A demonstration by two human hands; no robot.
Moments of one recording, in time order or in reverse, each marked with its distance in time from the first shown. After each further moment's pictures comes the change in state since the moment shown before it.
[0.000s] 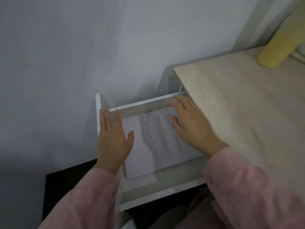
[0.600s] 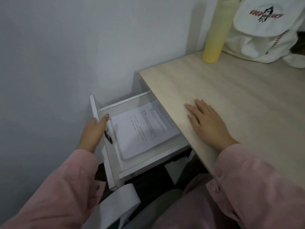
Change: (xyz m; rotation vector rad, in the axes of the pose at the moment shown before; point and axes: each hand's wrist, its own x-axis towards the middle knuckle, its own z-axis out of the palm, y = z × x) left_hand -0.021 0.032 -0.042 -0.642 -0.209 -0.440; right_hand -0.131 0.065 -0.073 -0.093 -0.027 0.349
